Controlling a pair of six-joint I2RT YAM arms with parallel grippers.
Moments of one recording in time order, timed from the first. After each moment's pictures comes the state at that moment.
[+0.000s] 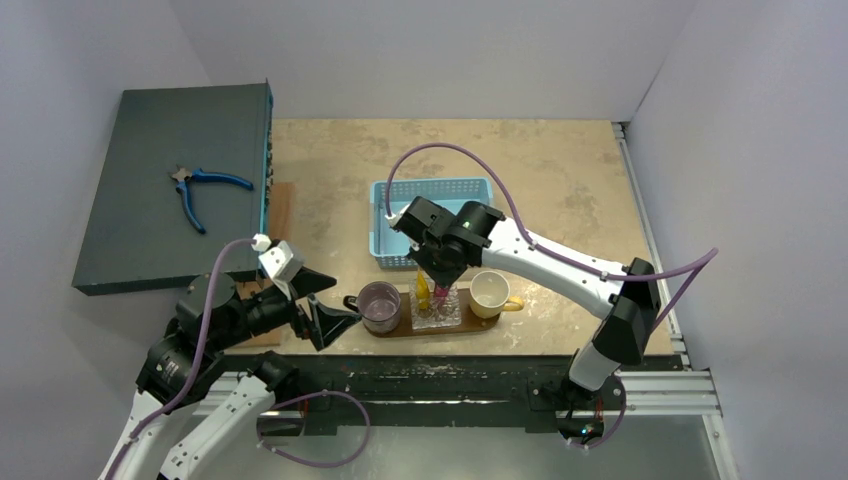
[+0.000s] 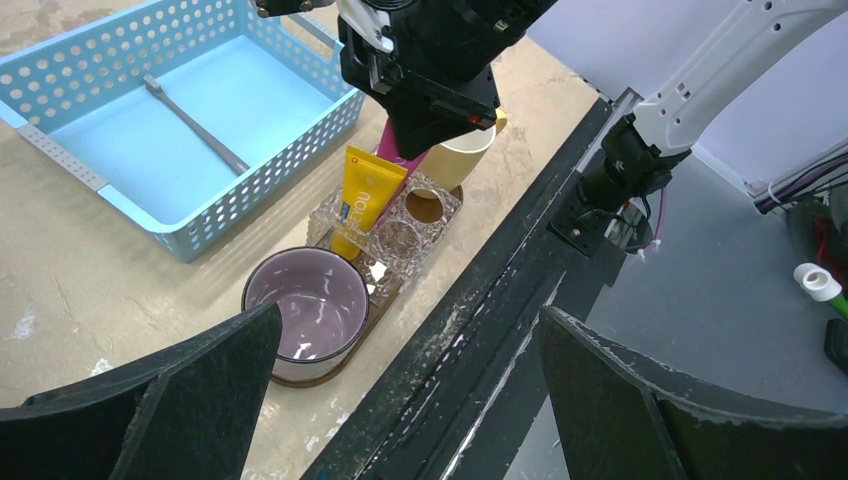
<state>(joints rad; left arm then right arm) -0.55 0.38 0.88 -0.75 0.44 -0.22 1.02 1.65 1.58 -1.14 0.17 0.19</state>
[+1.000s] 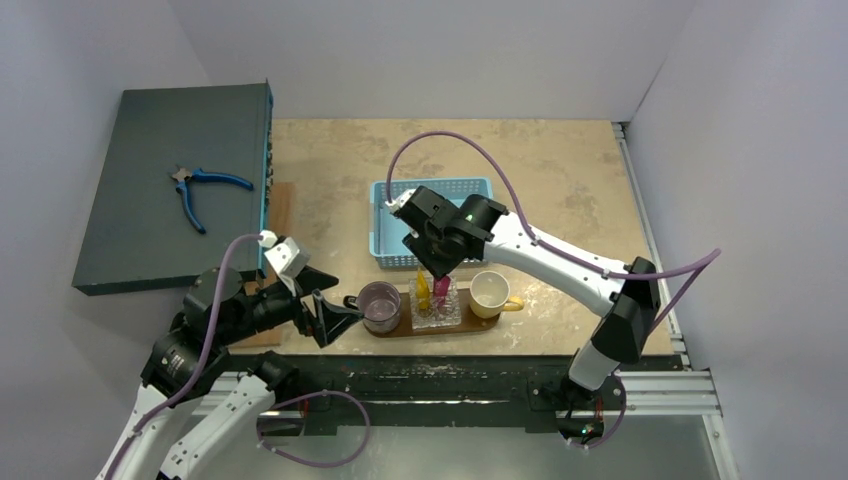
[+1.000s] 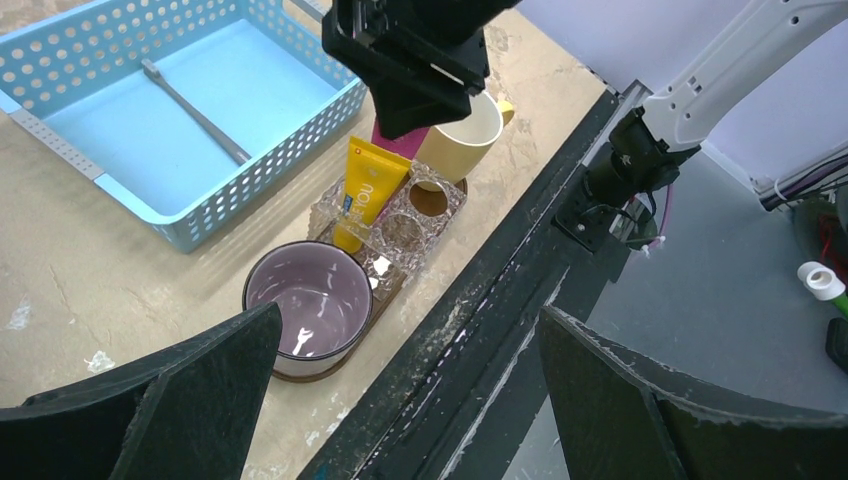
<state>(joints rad) -0.55 0.40 0.88 -0.75 0.43 -0.22 0.99 1.66 1.59 -1.09 0.22 0.17</state>
